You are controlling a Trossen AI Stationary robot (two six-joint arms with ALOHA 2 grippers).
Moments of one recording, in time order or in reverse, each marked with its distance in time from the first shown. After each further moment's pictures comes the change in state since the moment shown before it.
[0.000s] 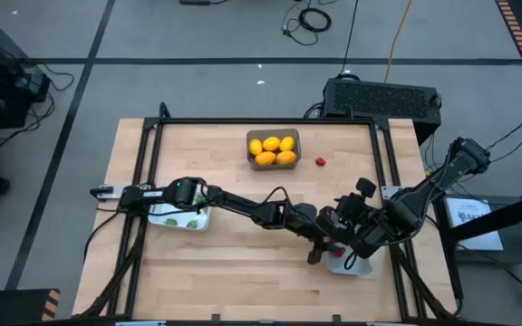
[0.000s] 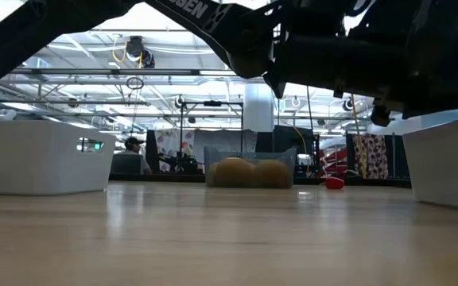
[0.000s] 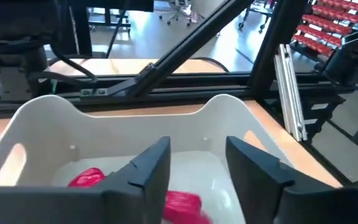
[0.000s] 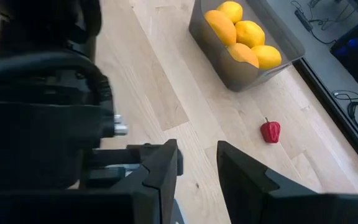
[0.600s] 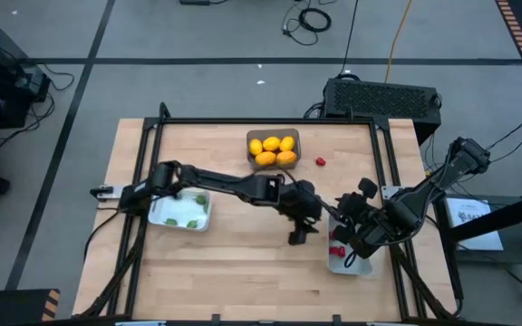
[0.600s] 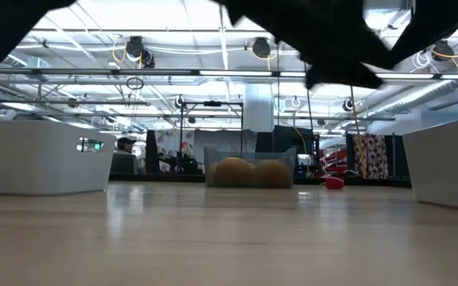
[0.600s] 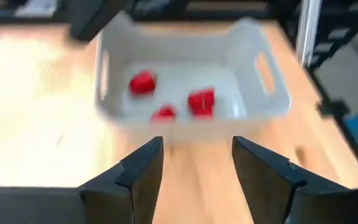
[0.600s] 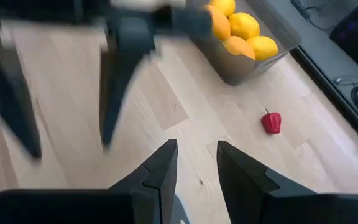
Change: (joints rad) left arm 0.059 -0.276 -0.001 -0.717 -0.004 0.051; right arm 0.000 0.000 0.000 -0.019 -0.002 0.086
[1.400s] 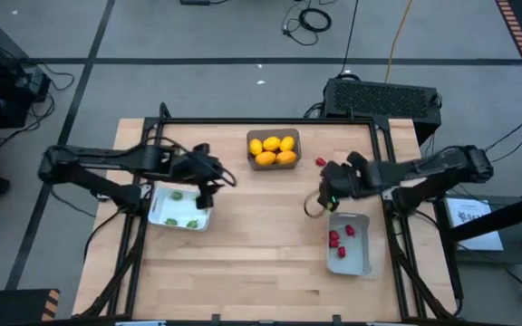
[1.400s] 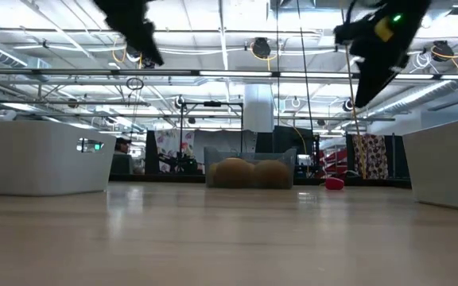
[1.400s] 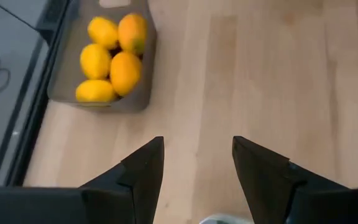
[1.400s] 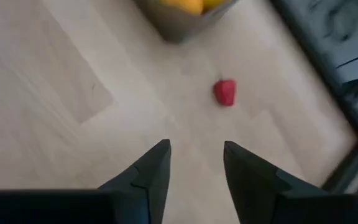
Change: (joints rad) left arm 0.084 -1.015 -0.804 -0.431 -0.435 0.030; right arm -0.517 0.043 -0.002 0.053 -0.238 -0.352
